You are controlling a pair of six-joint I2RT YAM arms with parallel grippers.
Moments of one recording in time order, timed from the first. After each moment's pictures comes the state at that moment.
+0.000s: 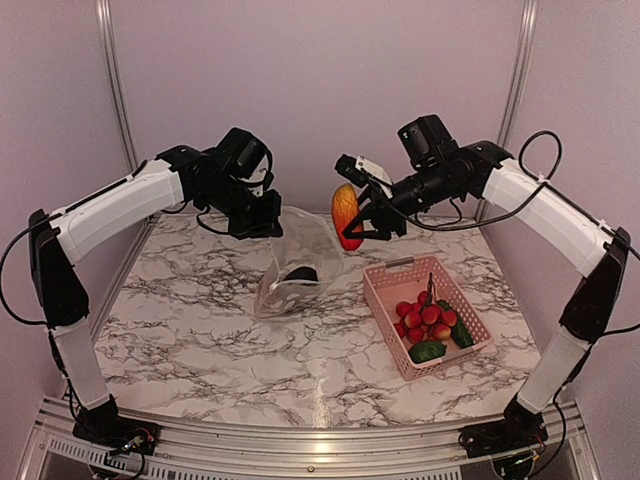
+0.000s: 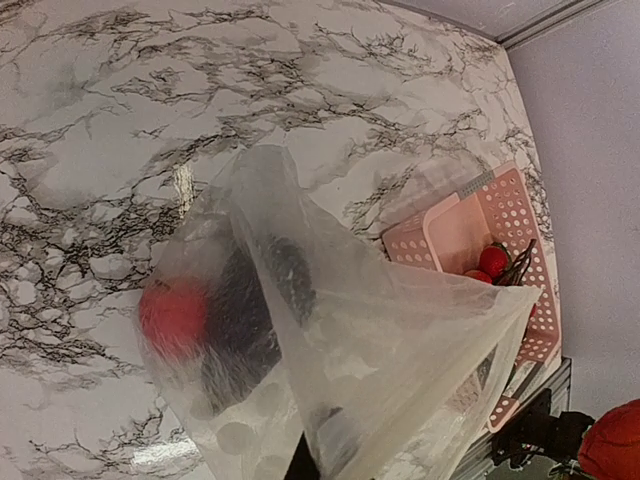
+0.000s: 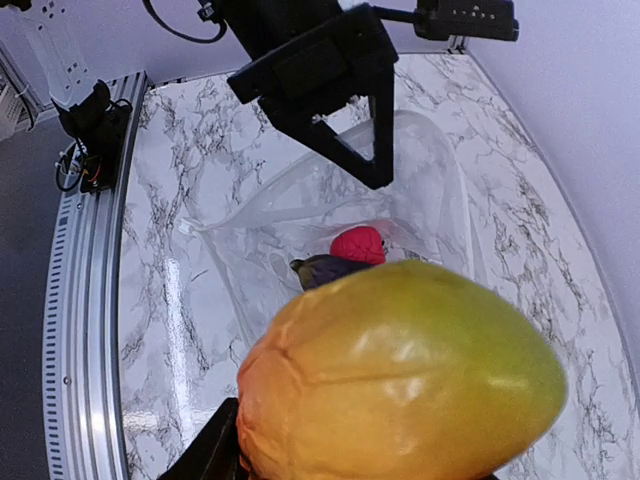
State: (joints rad) left arm -0.70 1.85 1.87 -0.93 0.10 -0.65; right arm 0.63 1.68 1.79 -0.92 -0.59 -0.51
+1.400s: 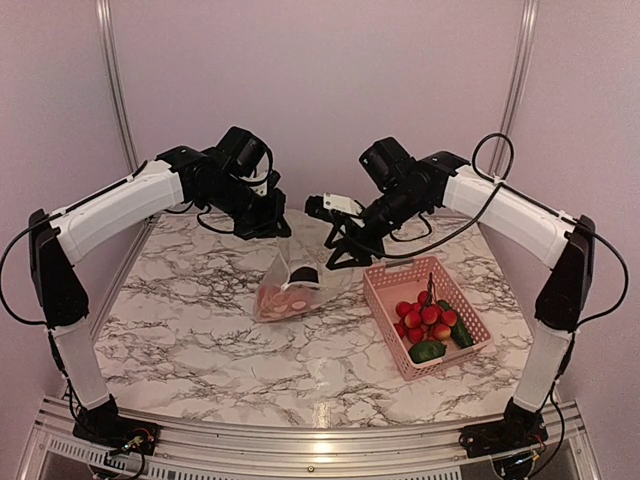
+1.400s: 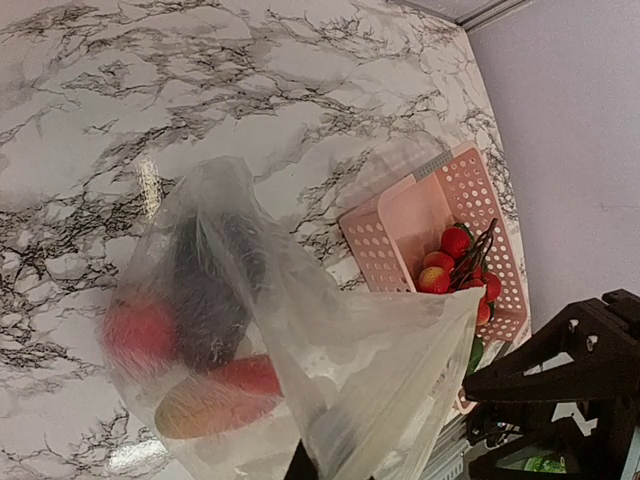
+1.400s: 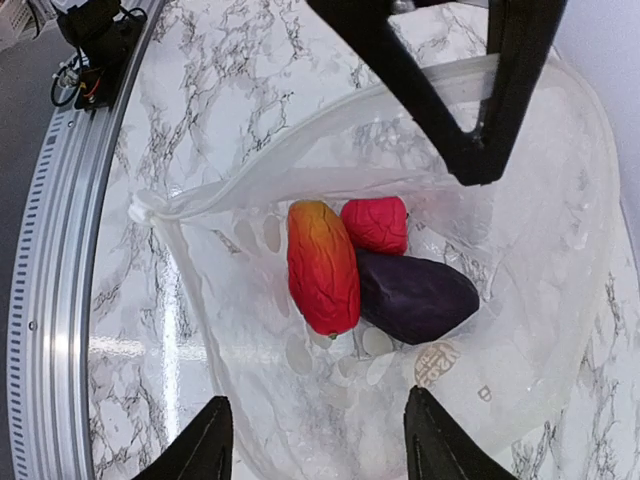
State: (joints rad) left arm -0.70 1.85 1.86 -0.88 0.21 -0.66; right arm 0.72 1.87 1.87 -0.98 -0.53 -0.68
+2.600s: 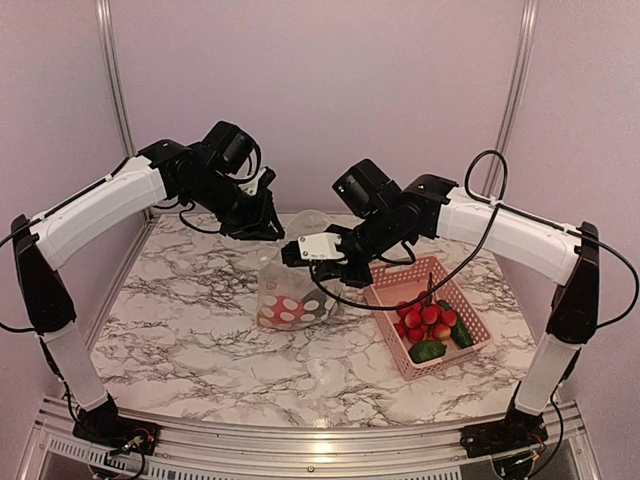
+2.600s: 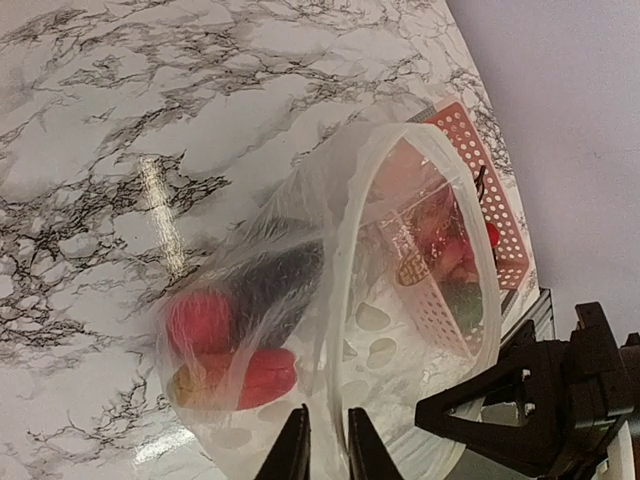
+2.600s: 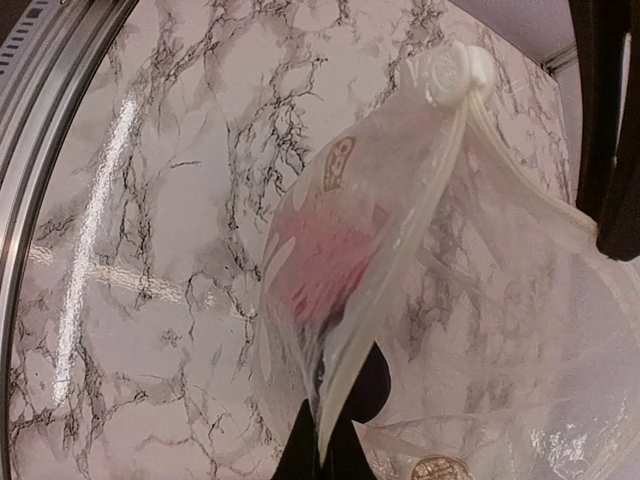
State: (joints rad) left arm -0.71 1.77 1.84 -0.98 0.25 -0.56; right arm 0.91 1.77 1.71 -0.88 -0.26 -0.89
